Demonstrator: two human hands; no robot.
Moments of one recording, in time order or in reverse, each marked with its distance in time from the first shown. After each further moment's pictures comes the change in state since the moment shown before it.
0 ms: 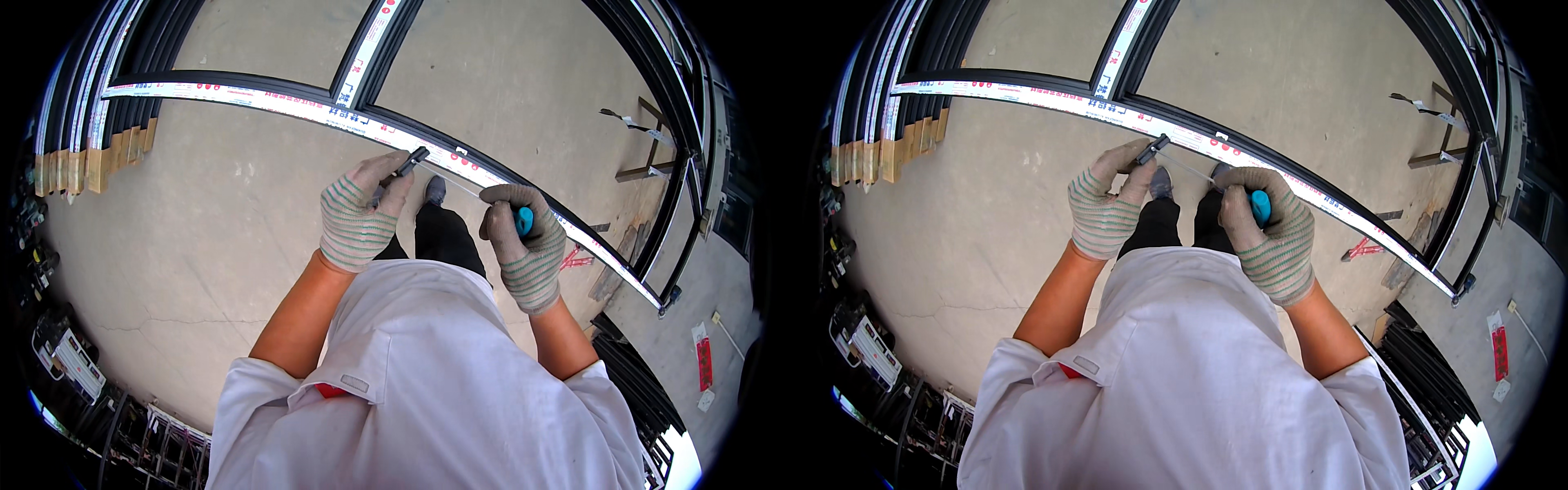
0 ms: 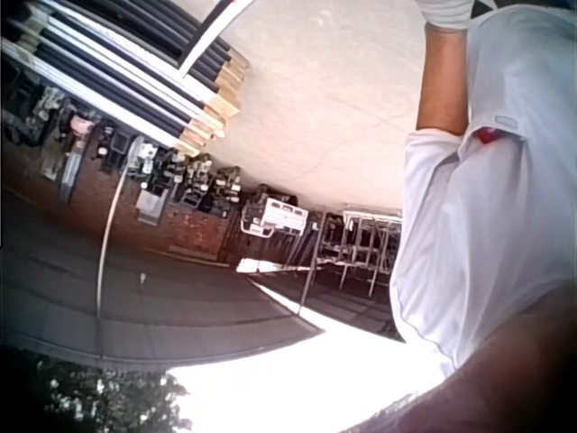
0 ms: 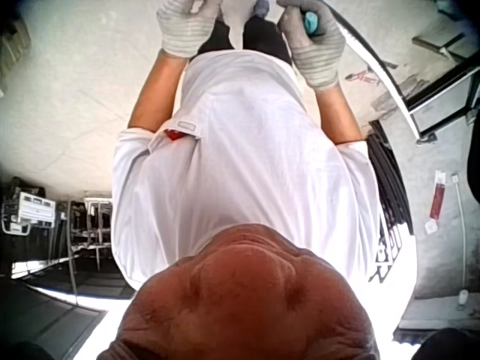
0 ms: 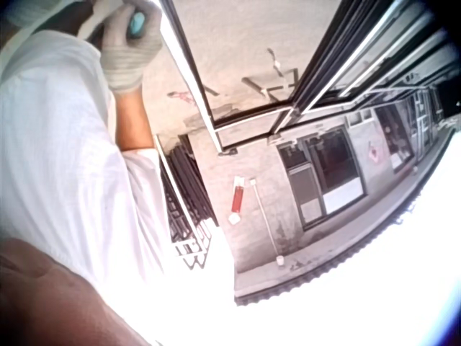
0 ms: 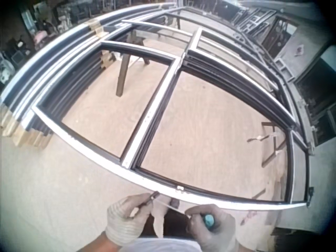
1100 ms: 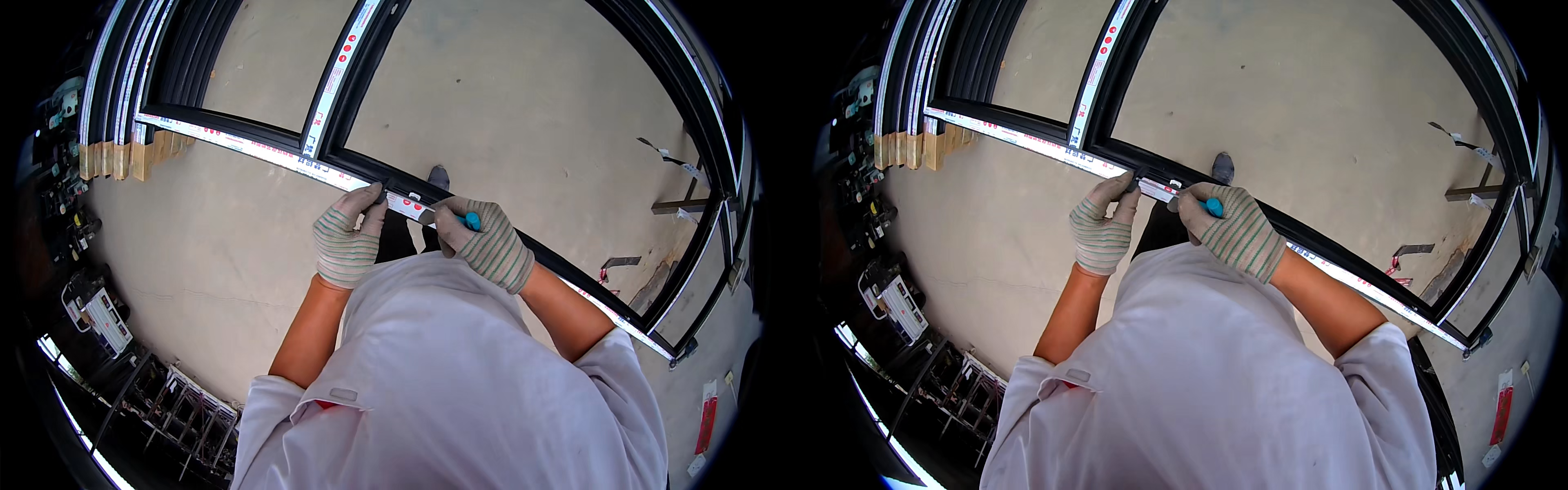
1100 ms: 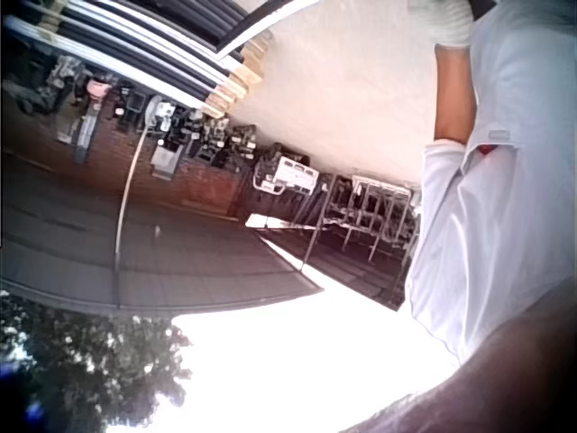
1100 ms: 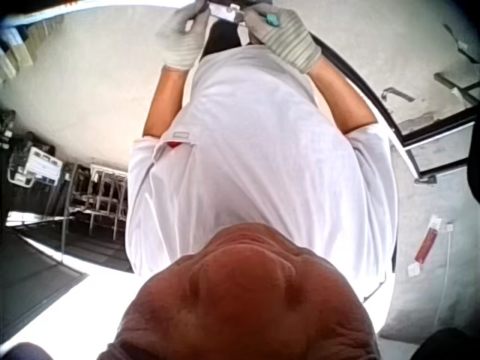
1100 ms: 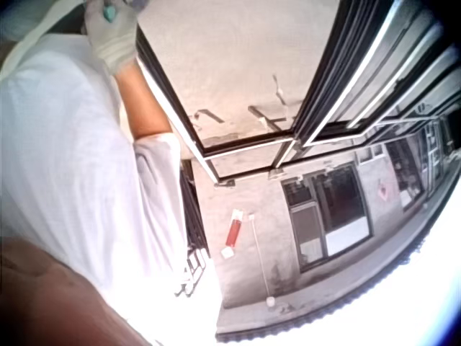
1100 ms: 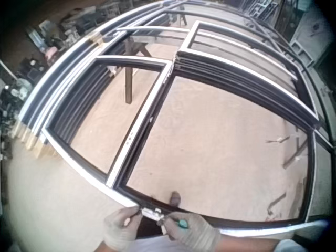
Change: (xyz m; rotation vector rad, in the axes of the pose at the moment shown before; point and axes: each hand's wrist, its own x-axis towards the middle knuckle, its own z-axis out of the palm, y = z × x) left_hand 0.031 0.020 0.081 0.272 0.078 -0.034; right_hand 0.117 0.040 -0.091 0.134 -0.647 0.344
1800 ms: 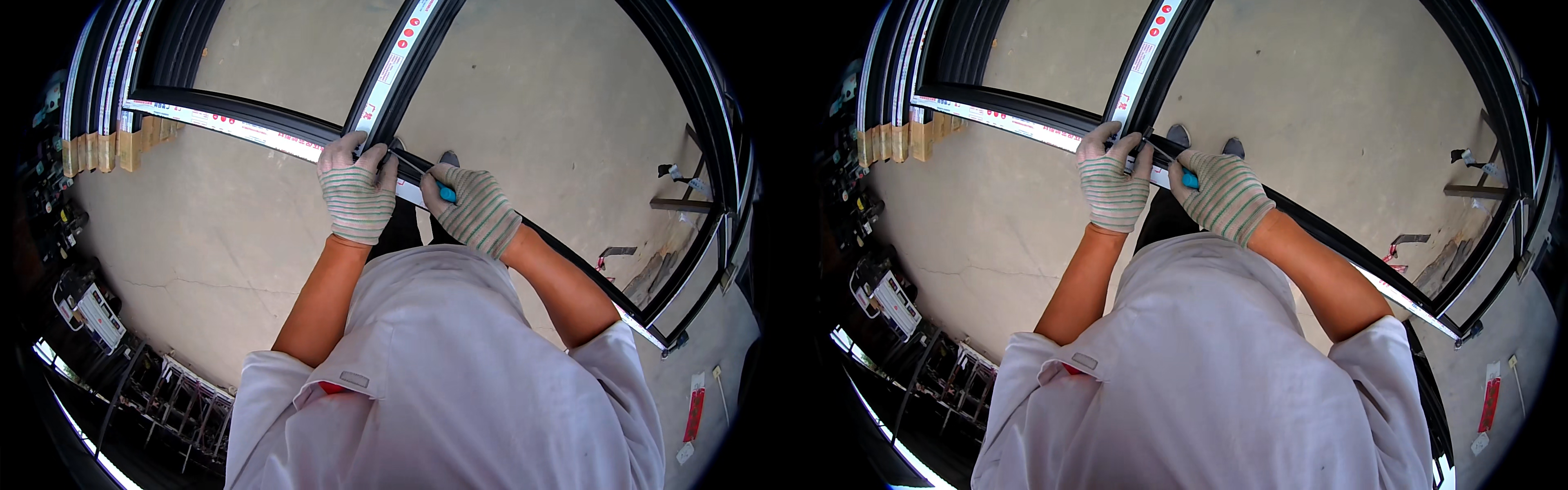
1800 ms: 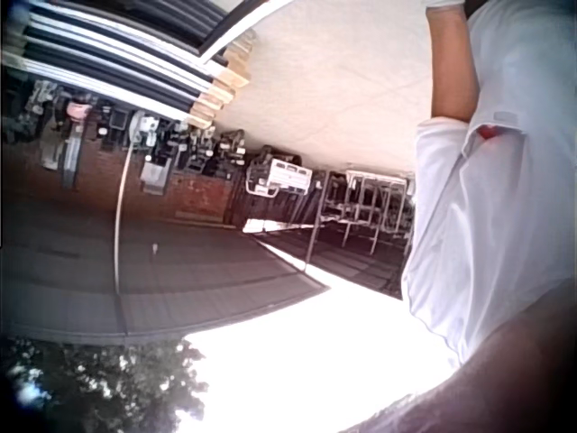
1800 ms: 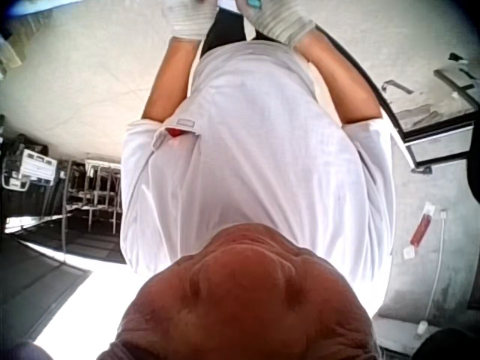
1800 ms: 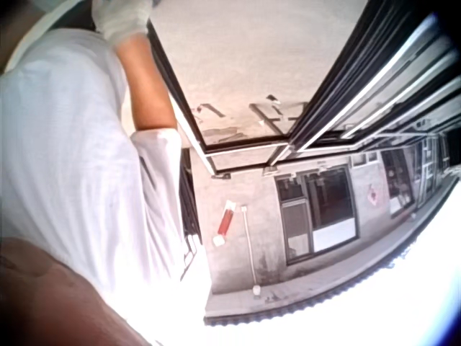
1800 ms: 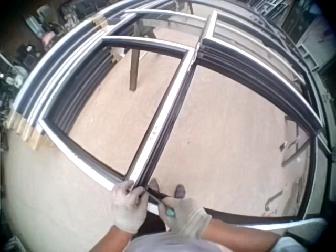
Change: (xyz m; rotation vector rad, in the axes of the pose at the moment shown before) left_hand 0.064 -0.086 -0.032 0.459 0.103 0.168; right_hand 0.108 -0.026 0.064 -0.879 0.013 -0.216
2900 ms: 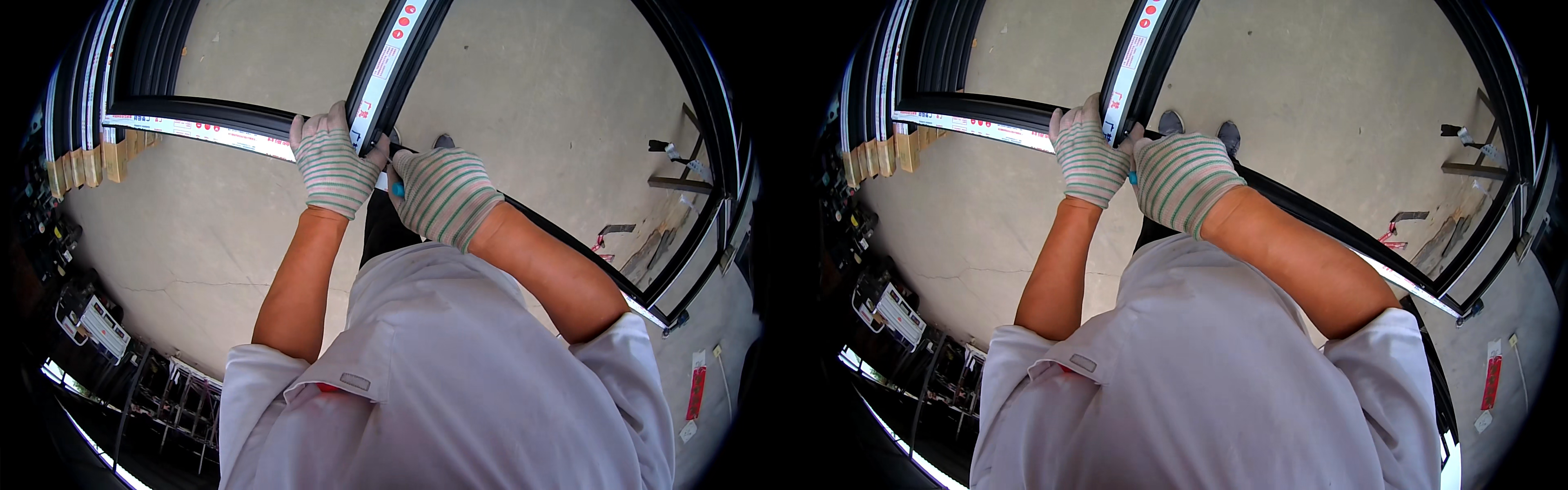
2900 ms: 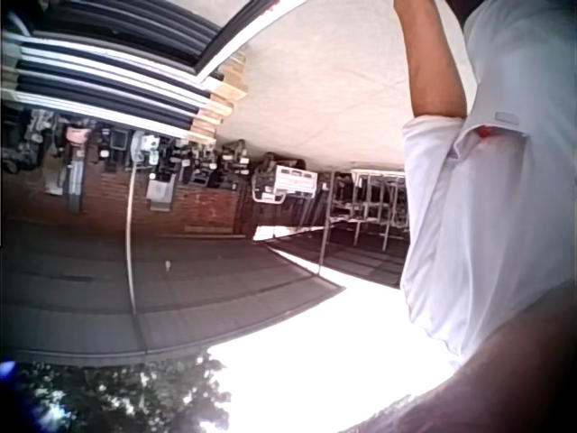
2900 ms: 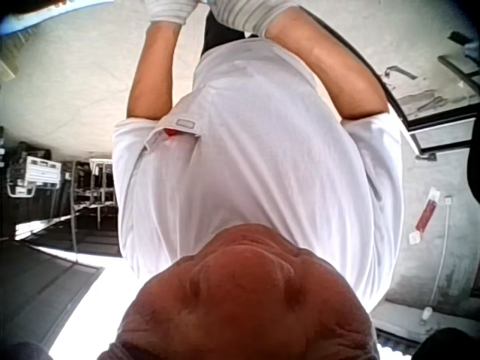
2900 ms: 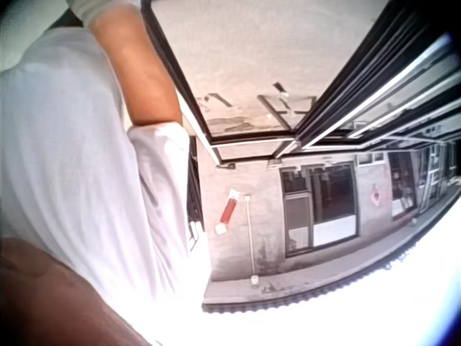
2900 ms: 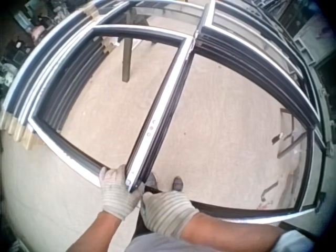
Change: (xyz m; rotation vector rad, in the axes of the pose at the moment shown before) left_hand 0.039 -0.040 0.005 0.220 -0.406 -0.175; right_hand 0.043 -0.043 -0.004 -0.263 -0.077 -0.038
